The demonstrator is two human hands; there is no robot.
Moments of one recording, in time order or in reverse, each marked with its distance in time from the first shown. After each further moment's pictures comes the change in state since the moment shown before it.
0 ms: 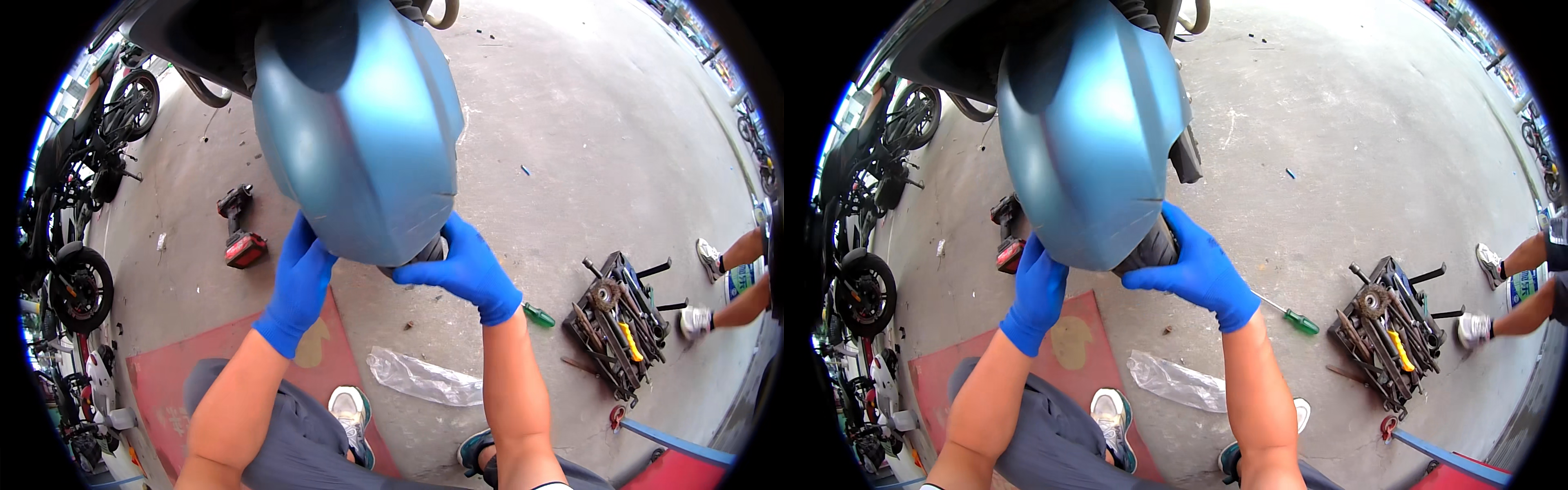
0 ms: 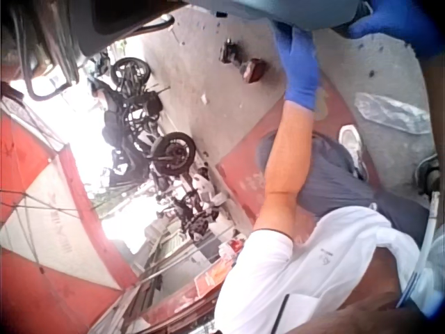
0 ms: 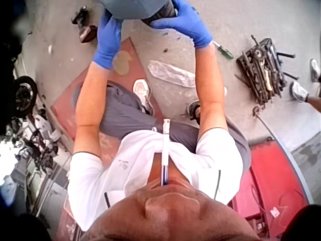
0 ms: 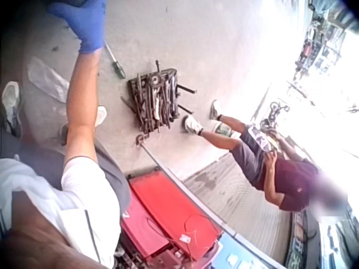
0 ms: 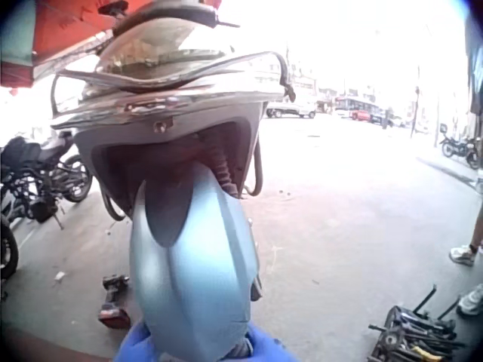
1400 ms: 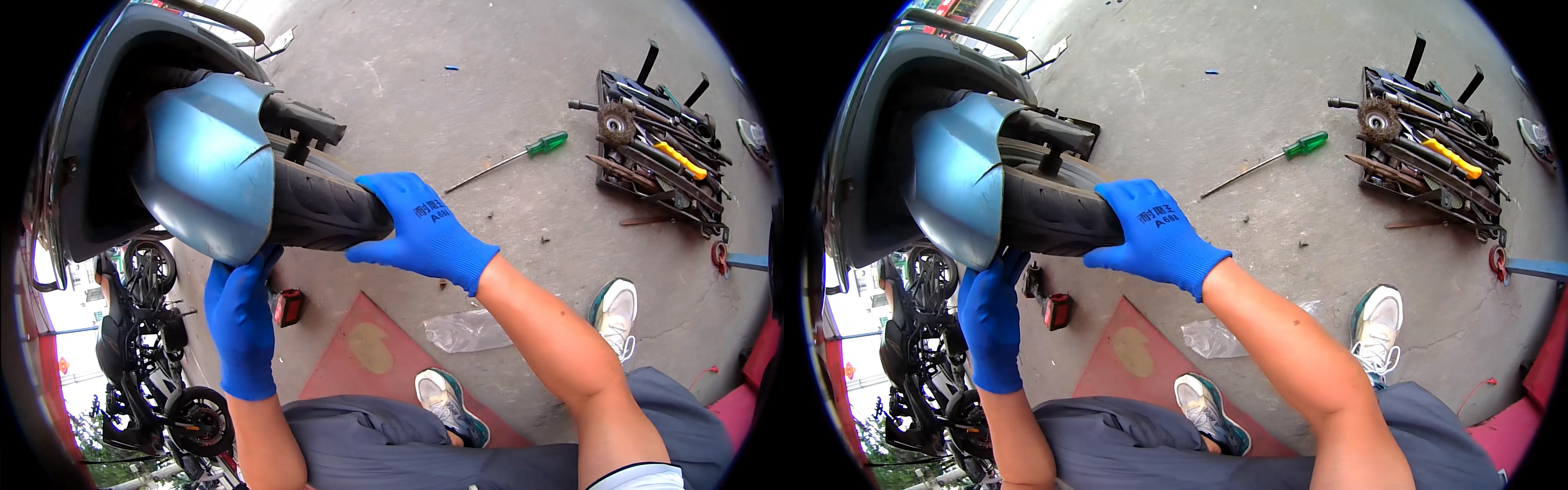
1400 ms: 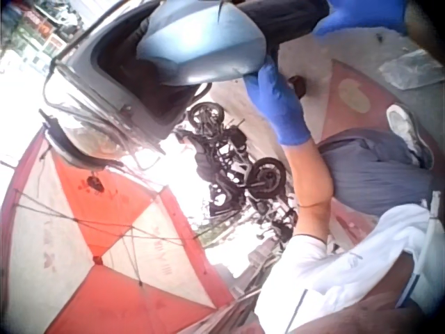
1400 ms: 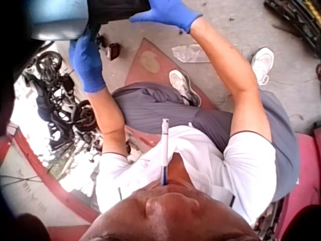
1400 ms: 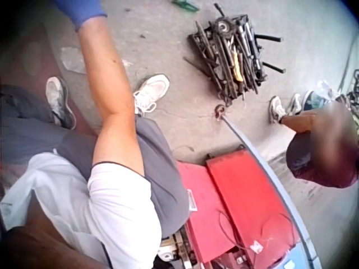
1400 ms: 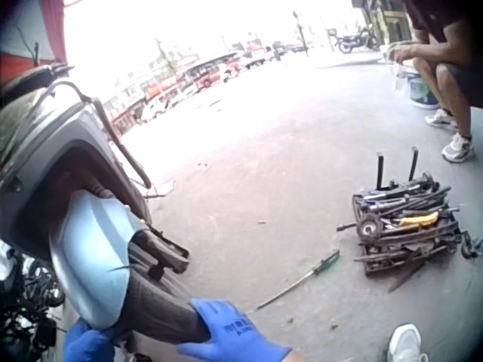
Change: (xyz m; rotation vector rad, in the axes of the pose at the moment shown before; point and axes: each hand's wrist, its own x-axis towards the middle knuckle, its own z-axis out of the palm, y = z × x) left_hand 0.016 0.063 0.019 0.312 -0.290 0.016; right_hand -0.034 0.084 0.014 -0.445 0.599 -0.347
